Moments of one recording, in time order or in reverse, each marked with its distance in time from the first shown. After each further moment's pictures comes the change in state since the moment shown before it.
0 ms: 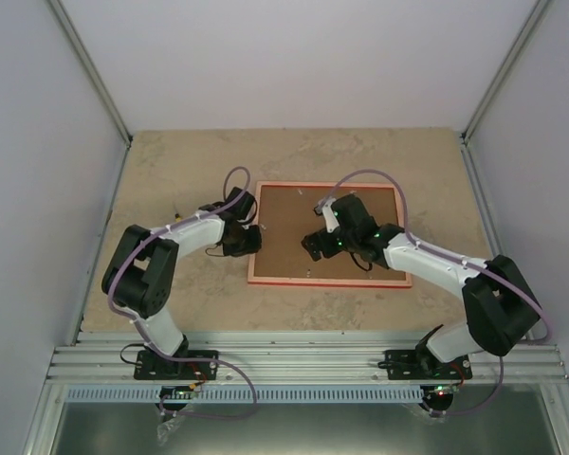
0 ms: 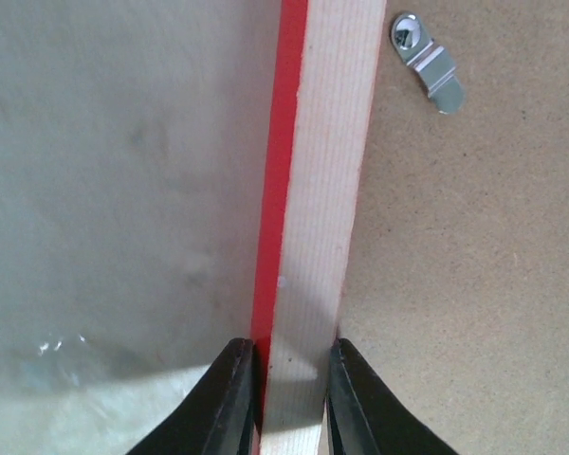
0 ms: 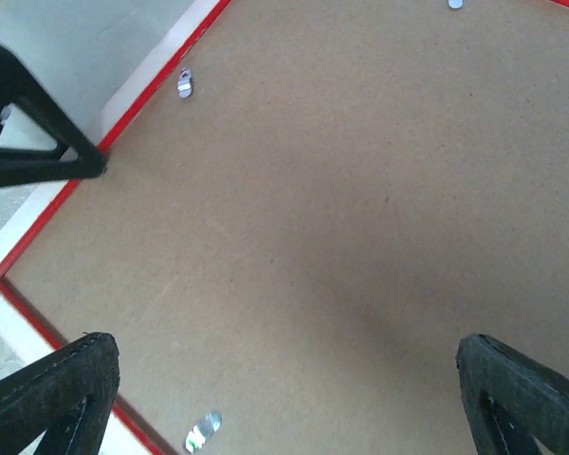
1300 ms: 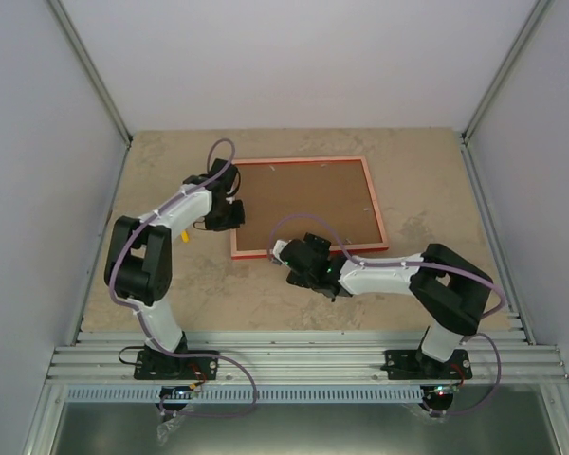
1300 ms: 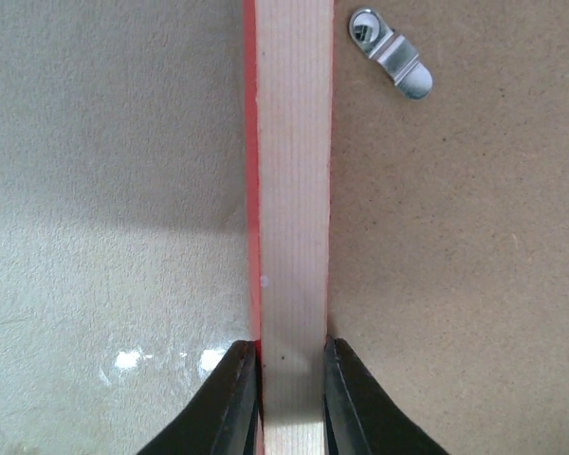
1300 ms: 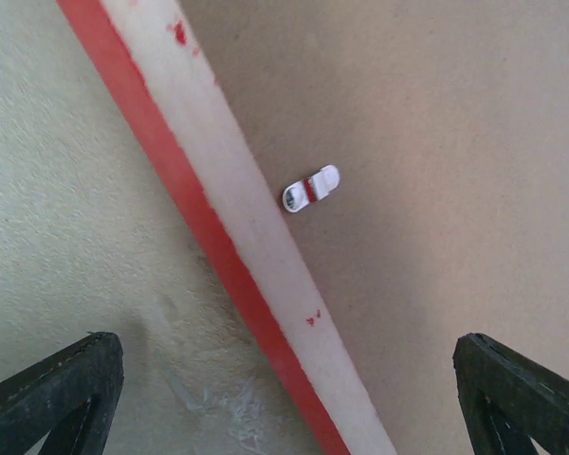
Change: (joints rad) left arm 0.155 0.092 0.287 -0.226 -0.103 0.160; right arm 0.353 0.236 0.021 0.105 0.586 -0.537
